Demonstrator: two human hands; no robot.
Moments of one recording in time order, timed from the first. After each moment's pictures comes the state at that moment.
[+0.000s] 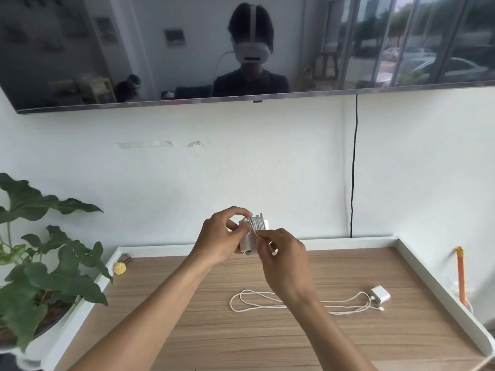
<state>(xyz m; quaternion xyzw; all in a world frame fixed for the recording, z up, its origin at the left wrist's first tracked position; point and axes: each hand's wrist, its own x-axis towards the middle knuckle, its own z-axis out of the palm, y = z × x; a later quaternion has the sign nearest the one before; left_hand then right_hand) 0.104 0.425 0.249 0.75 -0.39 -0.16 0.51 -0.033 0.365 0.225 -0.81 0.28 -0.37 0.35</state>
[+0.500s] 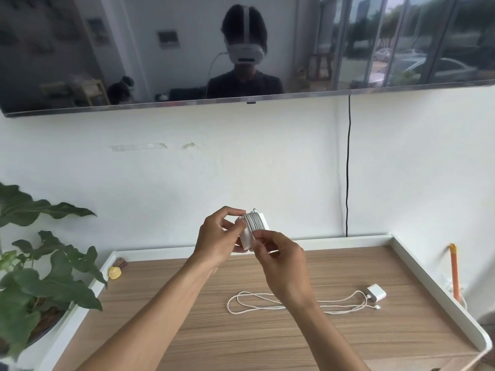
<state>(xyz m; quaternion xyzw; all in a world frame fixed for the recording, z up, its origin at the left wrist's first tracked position) 0.099 0.414 0.242 0.69 -0.32 -0.20 0.62 -0.040 0.368 0.230 -0.71 0.26 -0.39 0.53</state>
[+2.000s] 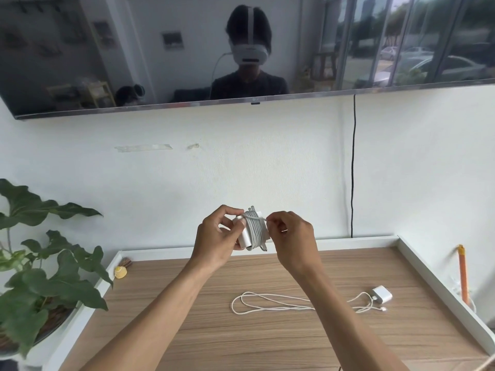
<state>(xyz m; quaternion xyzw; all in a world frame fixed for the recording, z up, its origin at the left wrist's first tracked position) 0.105 0.421 0.240 0.69 -0.36 -0.12 0.61 -0.019 0.315 0.227 -0.81 0.26 -0.42 0.32</state>
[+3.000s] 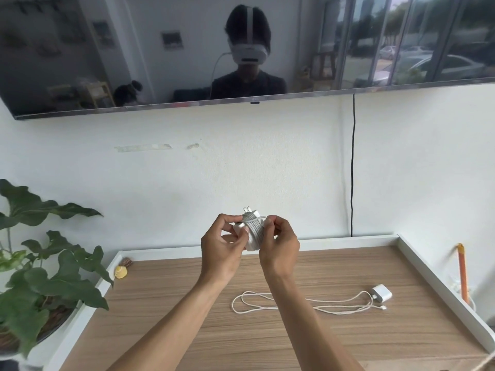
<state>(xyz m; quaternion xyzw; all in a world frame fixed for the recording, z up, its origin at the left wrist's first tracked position) 0.093 0.417 0.208 0.67 -0.33 -0.05 0.67 0.024 0.343 0.199 -0.57 0.37 -0.54 0.50</state>
